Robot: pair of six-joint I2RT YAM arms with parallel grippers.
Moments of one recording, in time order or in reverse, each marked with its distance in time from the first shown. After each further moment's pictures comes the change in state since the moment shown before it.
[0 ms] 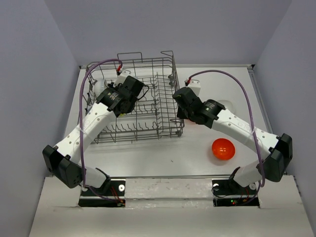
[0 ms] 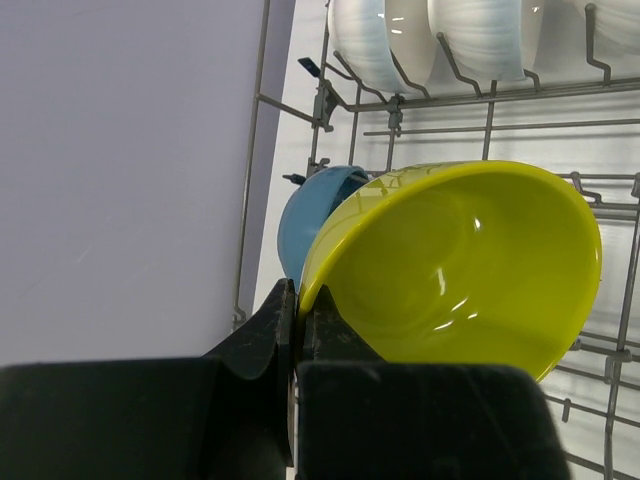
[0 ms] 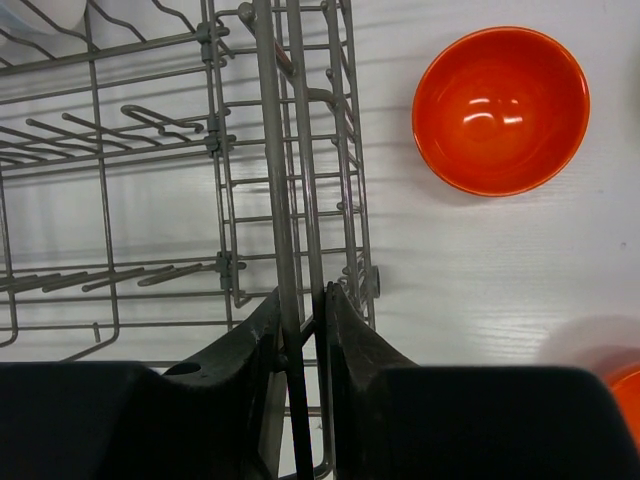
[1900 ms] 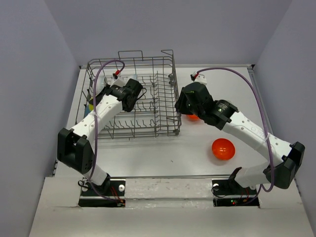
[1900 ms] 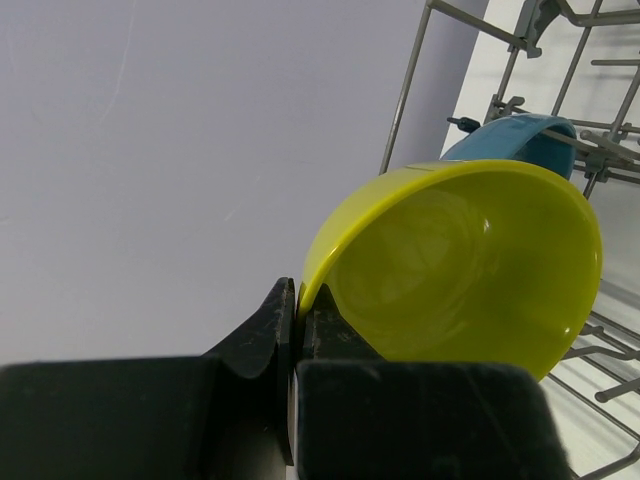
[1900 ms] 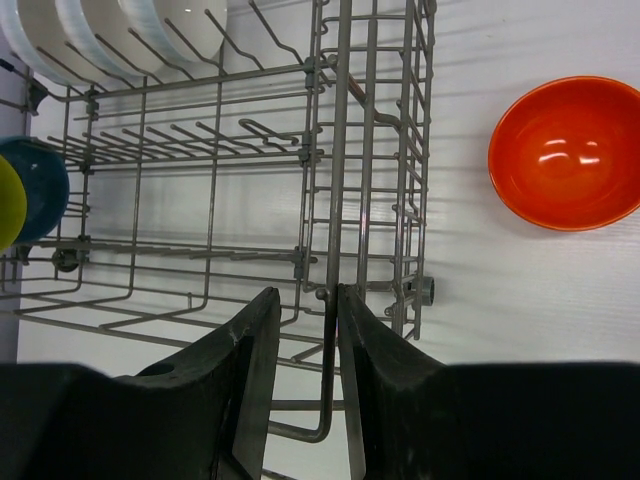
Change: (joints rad) left arm 0.124 0.158 -0.085 -0.054 -0.330 0.011; right arm -0.027 -0.119 -0.001 0.110 -0.114 -0.014
